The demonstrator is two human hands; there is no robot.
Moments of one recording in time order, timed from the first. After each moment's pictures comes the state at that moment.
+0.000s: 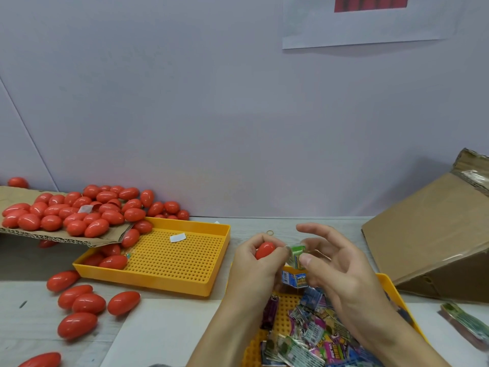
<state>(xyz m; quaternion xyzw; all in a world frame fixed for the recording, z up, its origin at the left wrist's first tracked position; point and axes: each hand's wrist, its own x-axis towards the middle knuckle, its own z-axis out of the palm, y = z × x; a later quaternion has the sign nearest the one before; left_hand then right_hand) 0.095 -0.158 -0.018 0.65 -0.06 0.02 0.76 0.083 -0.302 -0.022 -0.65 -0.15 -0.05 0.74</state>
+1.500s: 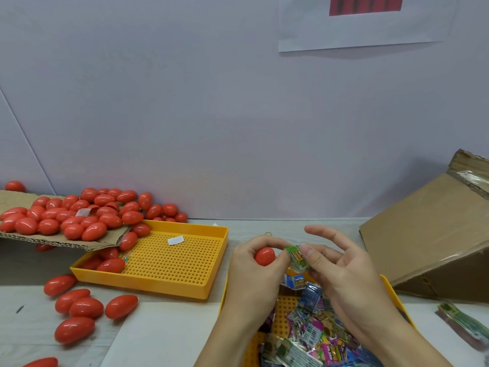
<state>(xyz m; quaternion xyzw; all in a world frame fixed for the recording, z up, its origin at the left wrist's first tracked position) 0.092 -0.161 -0.017 0.72 -0.10 0.14 0.67 0.087 -0.301 -0.020 -0.59 -0.06 -0.06 0.80</state>
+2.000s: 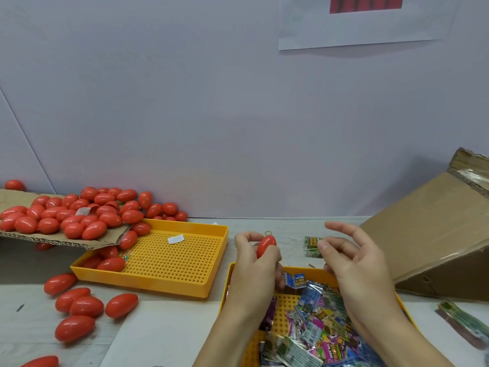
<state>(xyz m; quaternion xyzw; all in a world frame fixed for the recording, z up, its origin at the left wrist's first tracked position) 0.098 -0.161 -0.025 0.68 -0.03 0.03 0.74 0.094 -0.308 -0.029 -0.65 0.01 -0.18 0.73</state>
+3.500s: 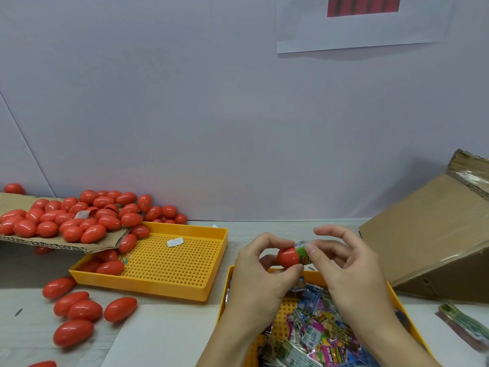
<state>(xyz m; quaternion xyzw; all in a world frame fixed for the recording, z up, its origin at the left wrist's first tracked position) 0.096 -0.162 -0.026 0.71 -0.12 0.06 0.69 0.090 -0.303 -0.026 -0.72 -0.03 -0.21 0.66</state>
